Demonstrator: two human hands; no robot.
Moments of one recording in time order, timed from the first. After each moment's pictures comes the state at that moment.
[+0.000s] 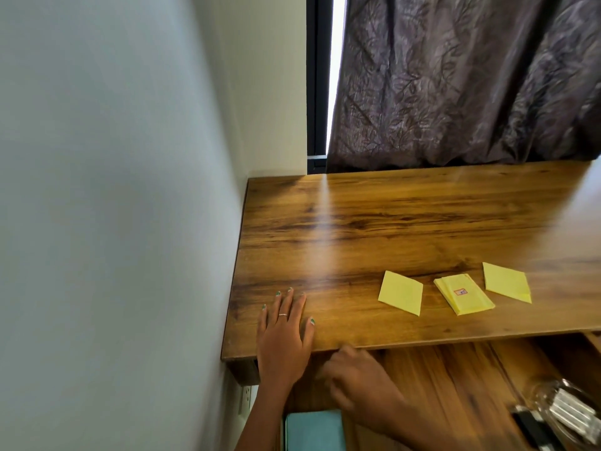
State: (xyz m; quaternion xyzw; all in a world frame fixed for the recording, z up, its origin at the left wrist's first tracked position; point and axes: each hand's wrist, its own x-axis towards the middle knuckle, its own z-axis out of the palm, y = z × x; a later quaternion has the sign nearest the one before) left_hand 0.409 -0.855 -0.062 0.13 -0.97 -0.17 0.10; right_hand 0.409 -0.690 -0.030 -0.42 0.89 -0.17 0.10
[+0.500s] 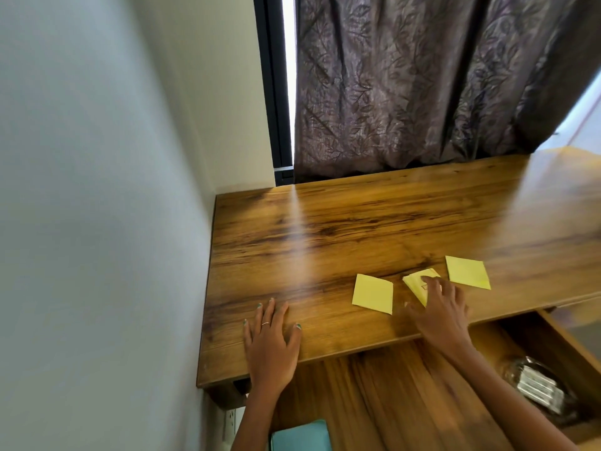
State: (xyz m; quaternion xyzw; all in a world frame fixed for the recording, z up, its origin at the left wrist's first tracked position) left_hand 0.394 -0.843 -0.051 0.15 -0.95 -0.26 0.07; right_hand 0.314 -0.571 -0.011 0.05 0.97 -0.22 -0.03
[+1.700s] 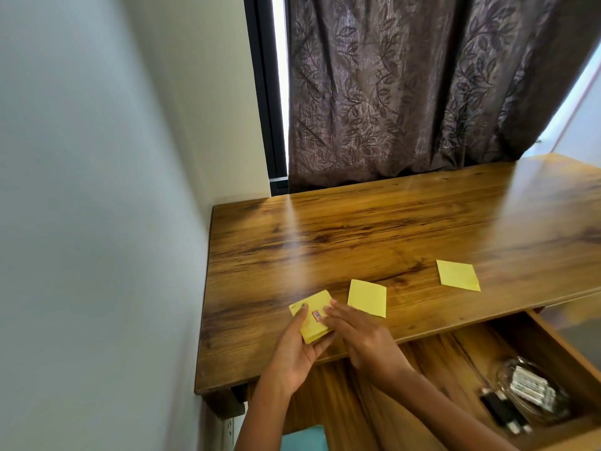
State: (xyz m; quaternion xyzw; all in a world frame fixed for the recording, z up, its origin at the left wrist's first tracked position) left_hand 0.388 -0.801 0.004 0.22 -0.31 -0.92 -0.10; right_hand 0.363 -0.646 -0.014 -0.40 0.87 -0.20 -0.20
